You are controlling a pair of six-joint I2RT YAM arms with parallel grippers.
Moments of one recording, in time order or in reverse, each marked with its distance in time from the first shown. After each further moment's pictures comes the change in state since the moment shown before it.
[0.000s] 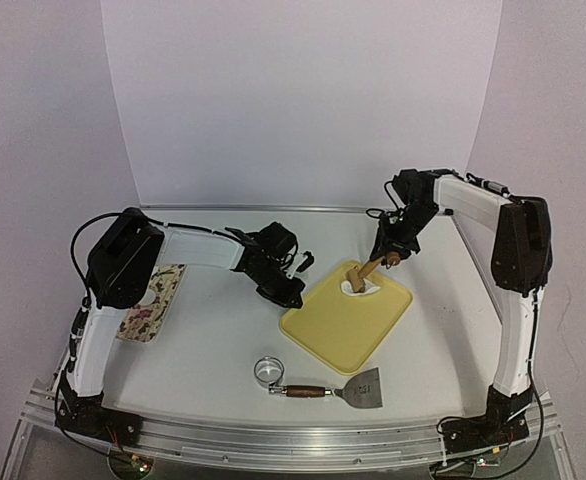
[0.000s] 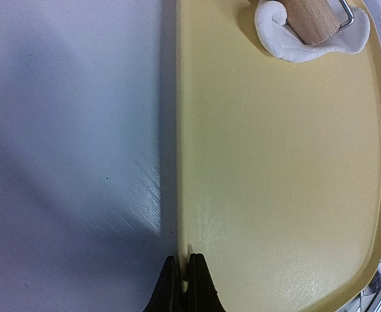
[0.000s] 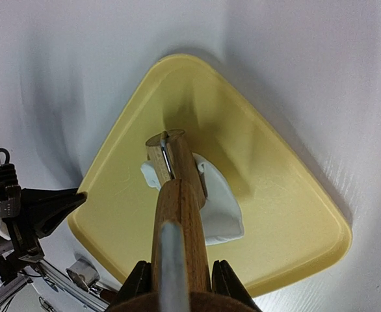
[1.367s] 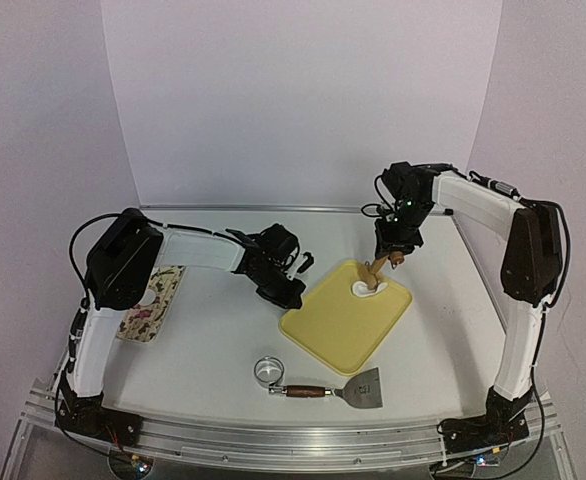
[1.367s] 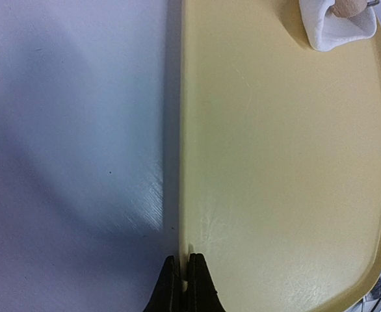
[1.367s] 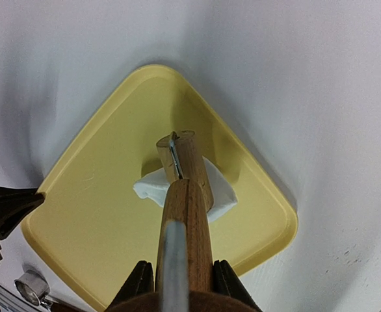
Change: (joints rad) left arm -0.015 -0.015 -0.015 0.004 -0.044 -0.024; right arm 0.097 -0.137 -0.048 0.009 0.294 -0.043
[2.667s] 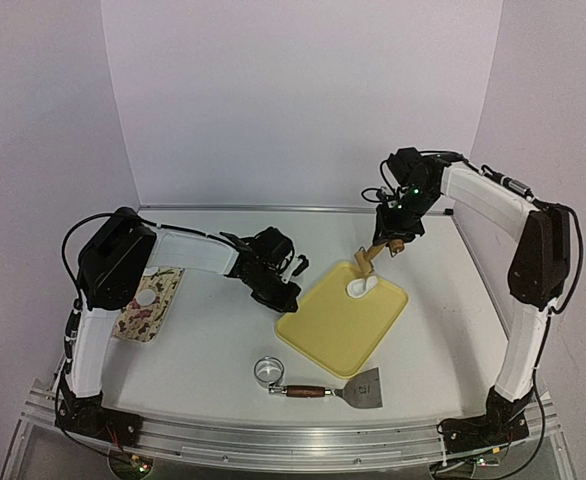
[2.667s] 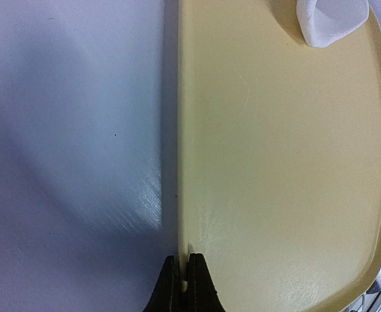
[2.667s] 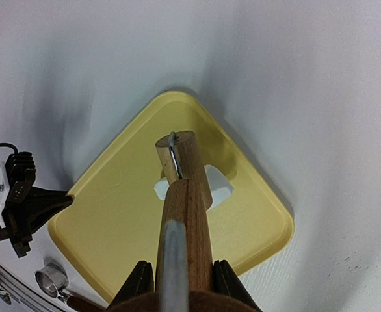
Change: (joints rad) left arm 0.000 -0.055 -0.093 0.040 -0.001 -0.024; right arm 0.000 -0.051 0.049 -0.008 -0.056 -0.019
